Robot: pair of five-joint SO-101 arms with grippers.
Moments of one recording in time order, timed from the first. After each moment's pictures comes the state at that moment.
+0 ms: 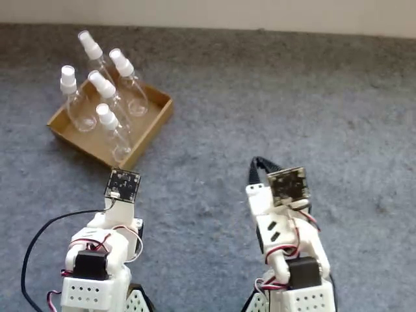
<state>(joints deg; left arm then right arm) -1.6 -104.1 95.9 75.6 -1.3 -11.6 -104.3 90.2 36.4 10.7</state>
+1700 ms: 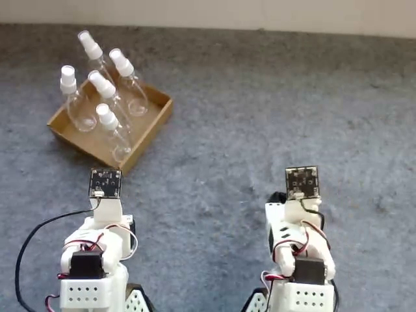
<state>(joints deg) -7.8 -104.1 95.9 76.0 4.2 1.5 -104.4 95.6 56.0 11.0</state>
